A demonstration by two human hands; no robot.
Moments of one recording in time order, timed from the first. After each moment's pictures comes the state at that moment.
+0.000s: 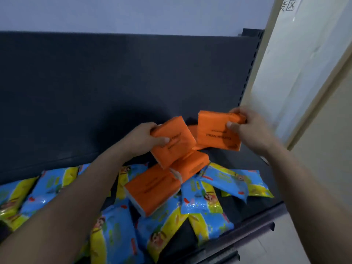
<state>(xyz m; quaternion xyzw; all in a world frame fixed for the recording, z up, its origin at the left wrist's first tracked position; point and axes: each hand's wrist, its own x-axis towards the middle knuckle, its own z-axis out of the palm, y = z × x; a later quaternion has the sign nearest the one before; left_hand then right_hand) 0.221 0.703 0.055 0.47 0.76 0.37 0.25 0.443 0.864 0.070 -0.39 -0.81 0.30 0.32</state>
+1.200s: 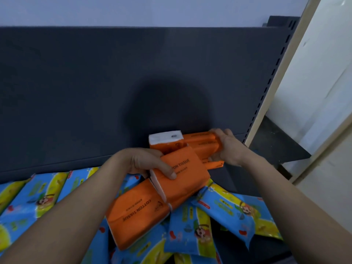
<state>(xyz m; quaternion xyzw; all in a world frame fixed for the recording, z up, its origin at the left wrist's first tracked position) 0.206 0.762 0.023 0.36 0.69 0.18 0.60 0.383 0.944 0.012 -0.32 -0.91 0.26 0.03</state>
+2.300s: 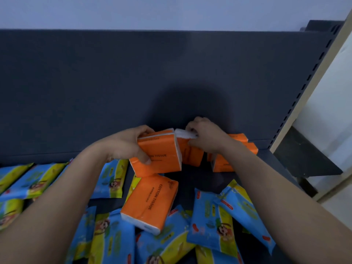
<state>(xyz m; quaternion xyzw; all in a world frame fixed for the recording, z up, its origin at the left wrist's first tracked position) 0.168 0.670 0.060 0.40 0.83 0.28 0.28 0.290 0.875 0.042 -0.13 -0.98 0.13 0.07</state>
